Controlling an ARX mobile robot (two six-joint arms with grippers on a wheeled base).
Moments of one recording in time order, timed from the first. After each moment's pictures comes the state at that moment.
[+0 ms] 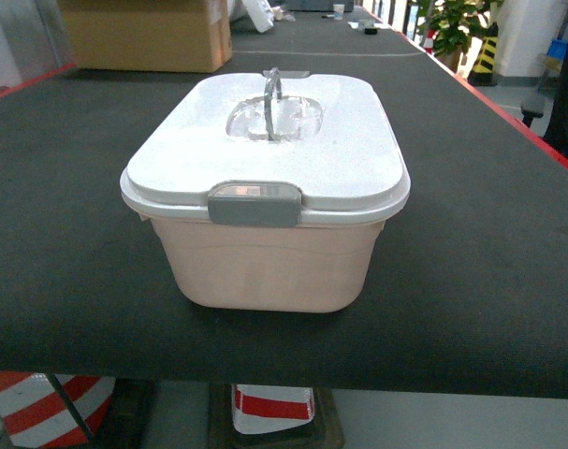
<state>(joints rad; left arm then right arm) 0.00 0.01 0.01 0.00 0.00 -0.01 0.00 0.00 0.01 -0.01 0.00 0.00</state>
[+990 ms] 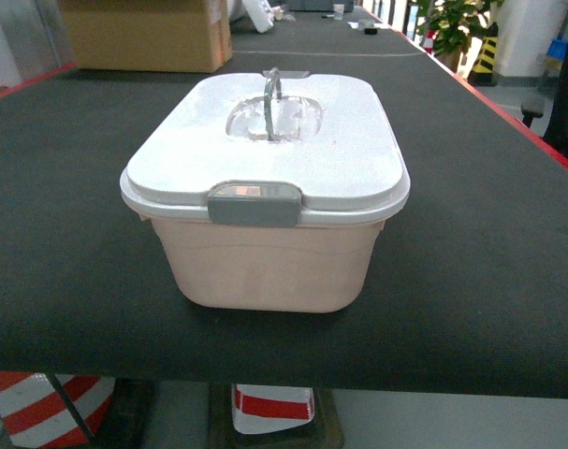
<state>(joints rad) 0.00 0.01 0.01 0.00 0.00 -0.01 0.00 0.00 0.01 -0.01 0.00 0.00</state>
